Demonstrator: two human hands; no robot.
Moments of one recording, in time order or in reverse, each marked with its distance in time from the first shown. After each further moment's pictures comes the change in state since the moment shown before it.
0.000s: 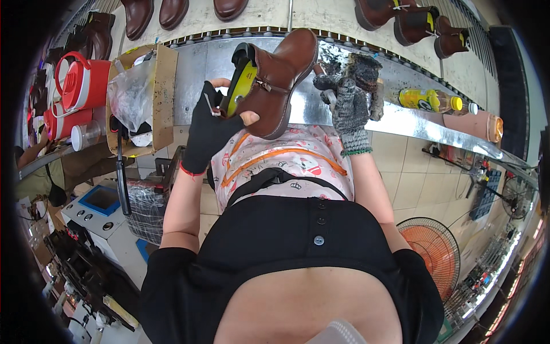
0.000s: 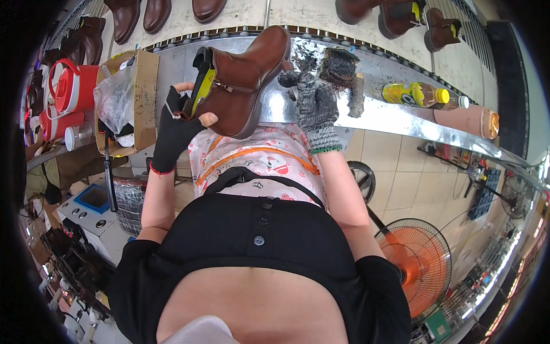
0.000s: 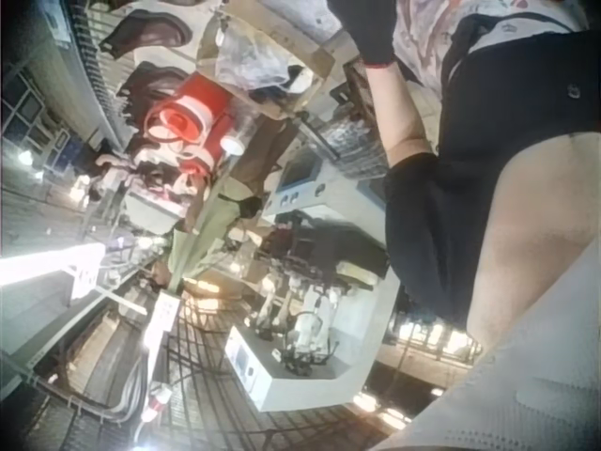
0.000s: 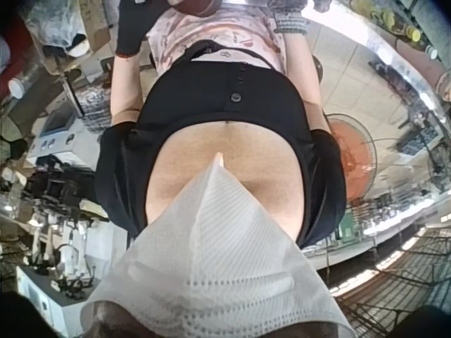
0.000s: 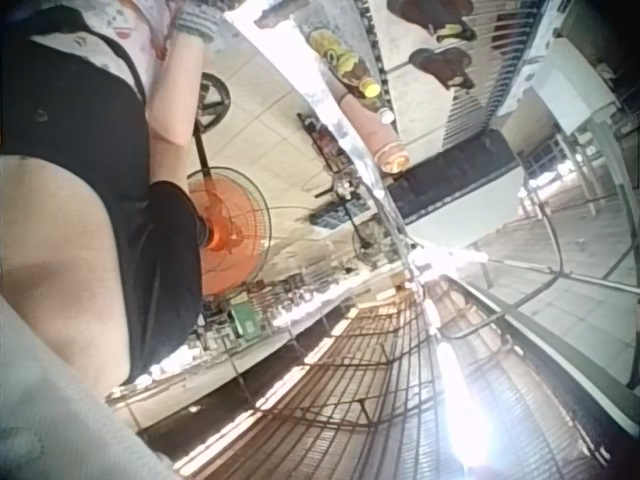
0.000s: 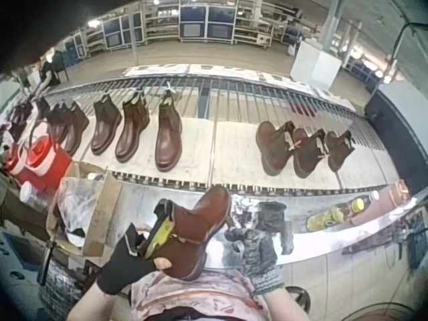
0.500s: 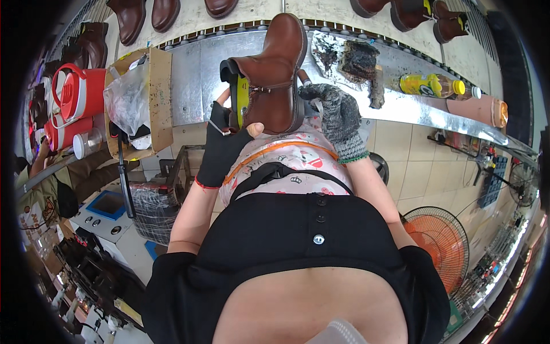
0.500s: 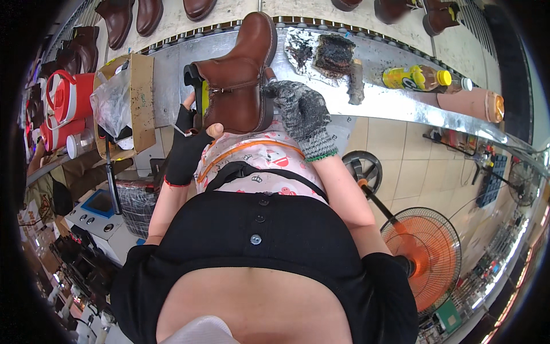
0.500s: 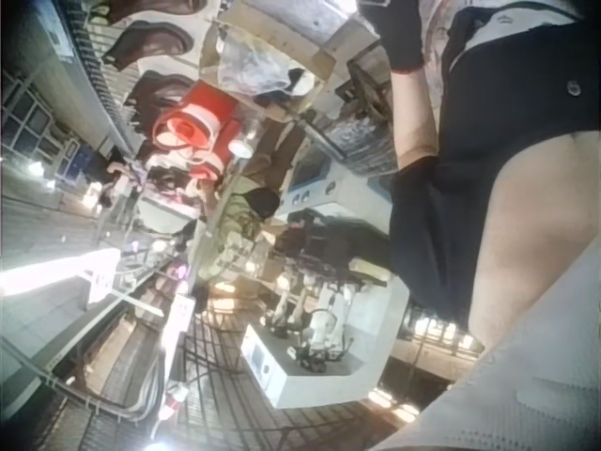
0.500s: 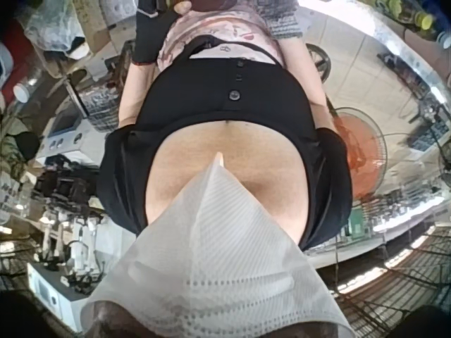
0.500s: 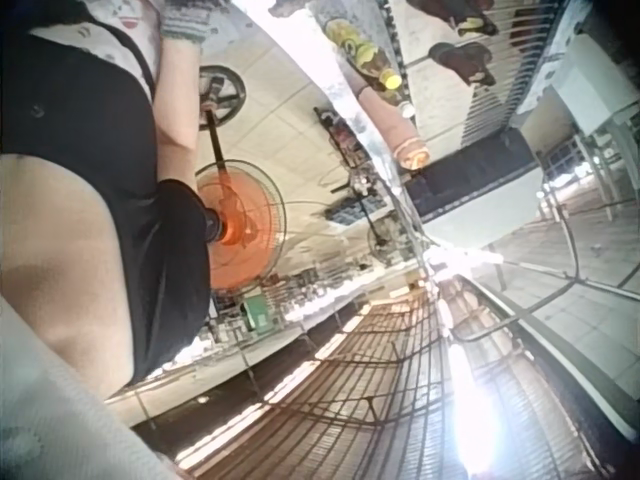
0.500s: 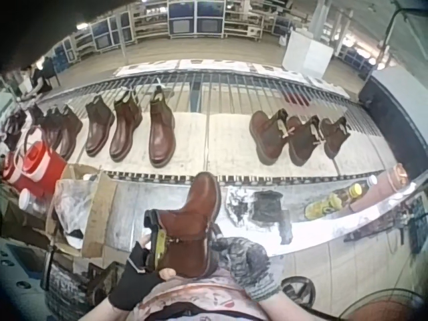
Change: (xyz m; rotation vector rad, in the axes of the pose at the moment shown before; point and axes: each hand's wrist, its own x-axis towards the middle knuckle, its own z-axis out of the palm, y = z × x) left_hand -0.032 -0.002 0.031 -0.372 -0.054 -0.121; right_hand -0.028 0.004 0.007 -0.032 -0.109 -0.161
